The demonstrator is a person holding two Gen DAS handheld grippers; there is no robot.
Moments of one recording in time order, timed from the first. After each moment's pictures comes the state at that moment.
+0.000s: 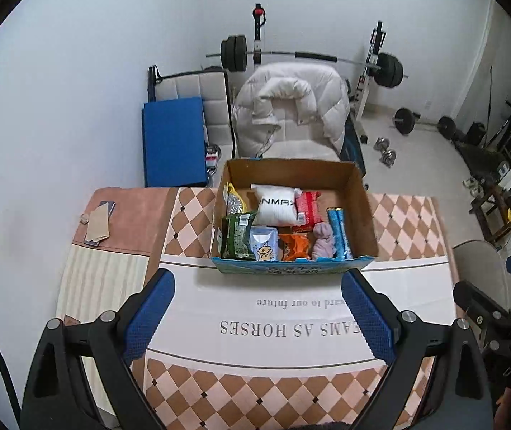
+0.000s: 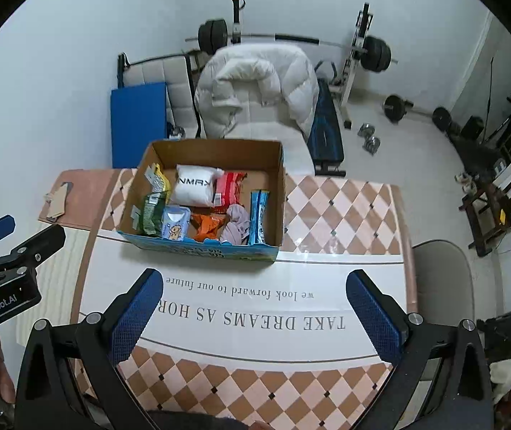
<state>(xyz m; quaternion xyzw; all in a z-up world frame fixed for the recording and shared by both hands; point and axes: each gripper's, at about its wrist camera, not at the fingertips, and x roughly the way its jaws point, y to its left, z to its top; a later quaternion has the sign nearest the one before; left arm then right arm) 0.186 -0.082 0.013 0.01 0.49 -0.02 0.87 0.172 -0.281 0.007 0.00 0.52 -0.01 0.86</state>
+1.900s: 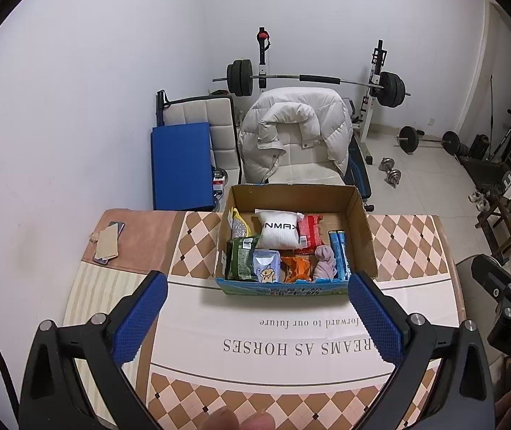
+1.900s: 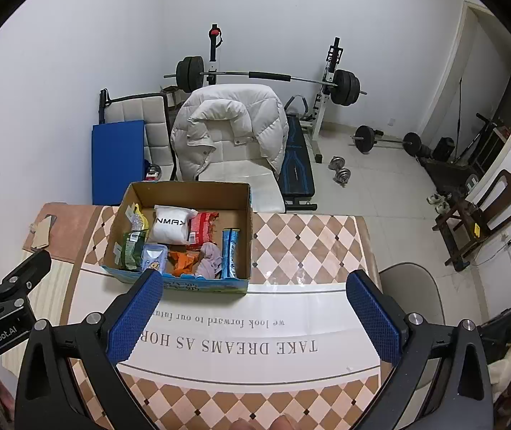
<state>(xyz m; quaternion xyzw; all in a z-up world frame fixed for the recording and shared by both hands) 0.181 -0.099 0.025 0.02 0.44 0.01 0.90 0.171 -0.300 0.047 -0.02 0.46 -0.04 0.89</state>
